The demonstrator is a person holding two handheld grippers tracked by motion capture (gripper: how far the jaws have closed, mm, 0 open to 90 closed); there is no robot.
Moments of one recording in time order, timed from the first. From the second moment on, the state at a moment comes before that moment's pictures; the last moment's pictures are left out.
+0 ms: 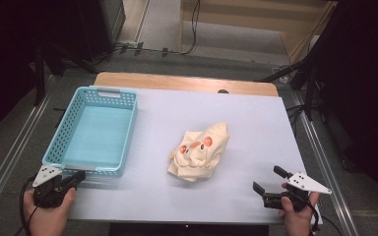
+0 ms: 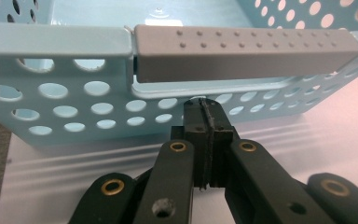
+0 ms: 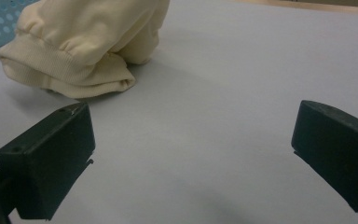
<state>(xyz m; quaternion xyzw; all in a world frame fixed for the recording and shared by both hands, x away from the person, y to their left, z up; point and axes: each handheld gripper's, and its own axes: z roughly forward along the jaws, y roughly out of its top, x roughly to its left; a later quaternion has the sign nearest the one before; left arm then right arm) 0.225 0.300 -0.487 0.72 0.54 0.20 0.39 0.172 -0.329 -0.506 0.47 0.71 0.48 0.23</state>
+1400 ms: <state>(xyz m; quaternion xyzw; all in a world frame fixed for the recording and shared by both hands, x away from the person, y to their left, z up) 0.275 0.288 -0.488 0.72 0.54 0.18 0.40 0.174 -0.334 -0.508 0.47 0.70 0.48 0.22</state>
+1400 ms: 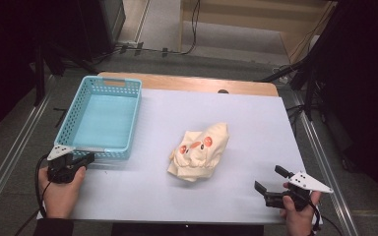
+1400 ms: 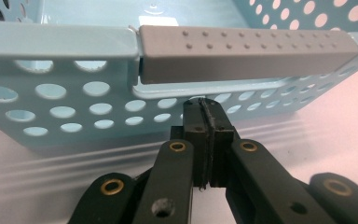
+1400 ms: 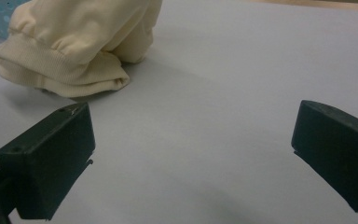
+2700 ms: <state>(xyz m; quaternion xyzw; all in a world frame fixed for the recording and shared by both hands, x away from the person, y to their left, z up) 0.223 0.273 -0.455 0.70 0.47 0.19 0.50 0.183 -0.325 -0.508 0.46 0.72 0.48 0.22</state>
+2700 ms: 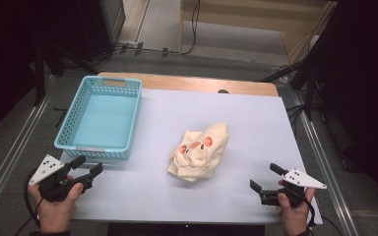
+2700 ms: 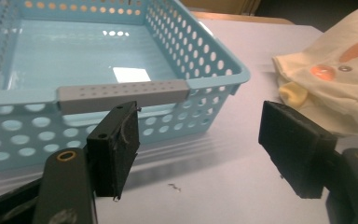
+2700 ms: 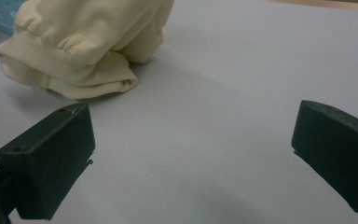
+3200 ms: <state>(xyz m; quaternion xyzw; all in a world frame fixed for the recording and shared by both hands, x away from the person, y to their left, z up) 0.218 0.237 -0.451 0.73 0.42 0.17 0.51 0.182 -0.325 -0.508 0.46 0.72 0.48 0.22</state>
